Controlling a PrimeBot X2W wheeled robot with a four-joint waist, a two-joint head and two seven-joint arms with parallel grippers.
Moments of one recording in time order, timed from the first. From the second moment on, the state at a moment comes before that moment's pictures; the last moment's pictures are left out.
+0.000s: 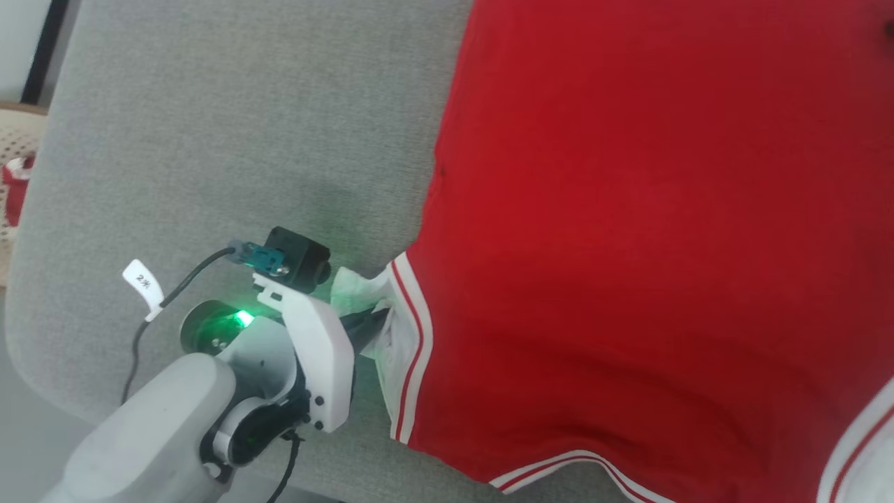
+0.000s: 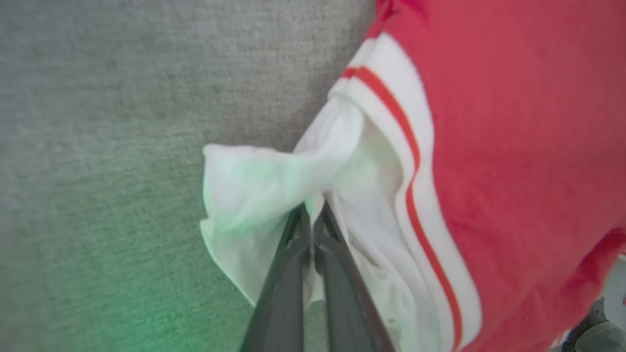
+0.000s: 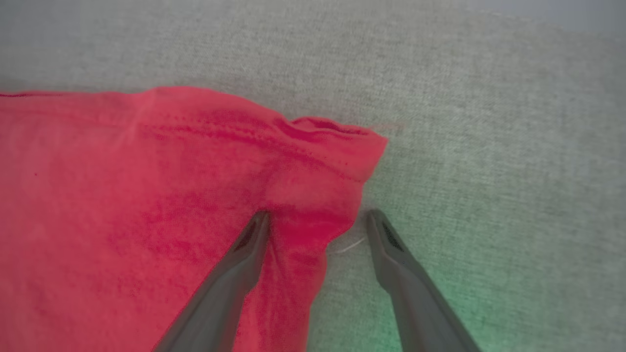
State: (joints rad) left arm -0.52 0.58 -0.71 0.02 -0.95 0.14 0.50; right arm -1.18 -0.47 0.07 0.84 0.40 0.13 0.85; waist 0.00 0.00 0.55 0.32
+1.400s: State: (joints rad) left arm -0.44 0.77 -0.62 0.02 -0.98 0.24 0.51; right arm -0.38 -0.54 0.23 0.03 0.71 0.13 0.96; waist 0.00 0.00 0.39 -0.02
